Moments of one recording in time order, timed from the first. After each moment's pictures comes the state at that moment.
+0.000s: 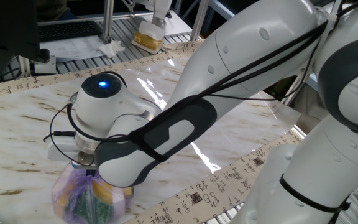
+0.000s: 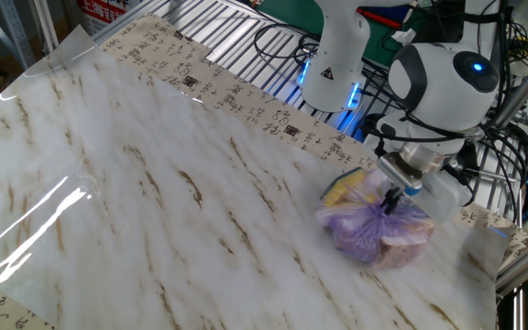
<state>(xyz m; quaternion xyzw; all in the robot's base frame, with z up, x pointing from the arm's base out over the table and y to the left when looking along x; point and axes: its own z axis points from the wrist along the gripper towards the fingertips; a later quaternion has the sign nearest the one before) 0.344 0.269 0.156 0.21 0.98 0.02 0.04</state>
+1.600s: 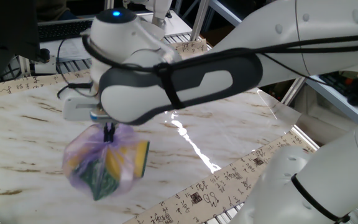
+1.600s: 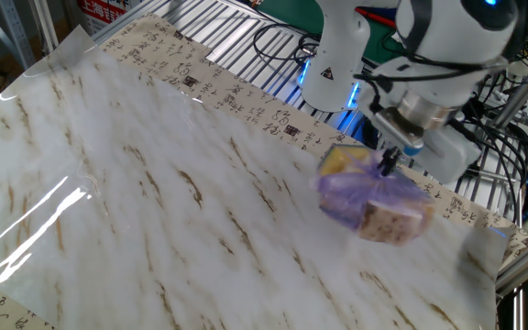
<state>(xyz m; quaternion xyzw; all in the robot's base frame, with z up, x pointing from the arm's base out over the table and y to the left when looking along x) 0.362 0.220 0.265 0.18 0.98 -0.01 -0.01</state>
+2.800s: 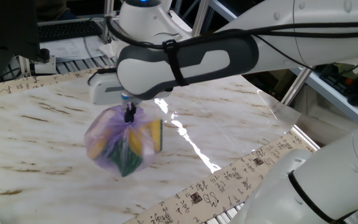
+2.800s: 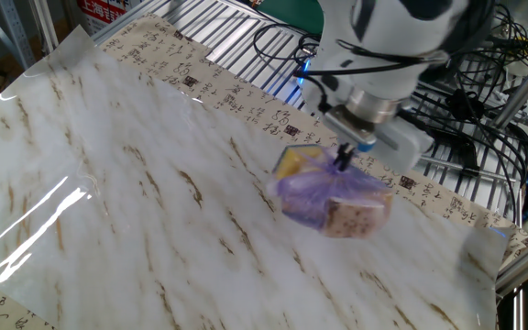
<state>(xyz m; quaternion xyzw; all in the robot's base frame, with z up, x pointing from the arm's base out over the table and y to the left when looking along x) 0.402 0.145 0.265 0.09 1.00 -0.01 -0.01</state>
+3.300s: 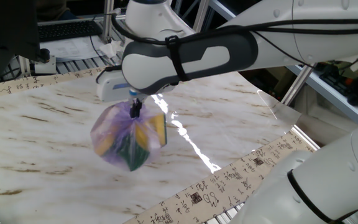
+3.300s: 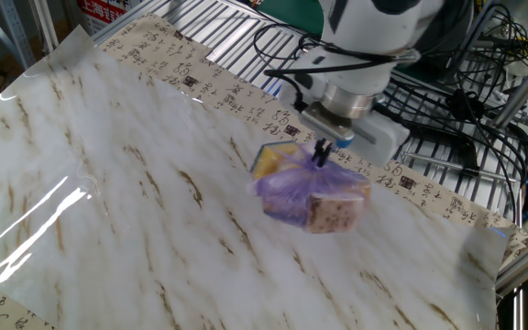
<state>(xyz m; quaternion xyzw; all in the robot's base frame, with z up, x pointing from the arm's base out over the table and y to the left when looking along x) 0.412 0.120 0.266 0.05 1.00 -0.02 -0.01</state>
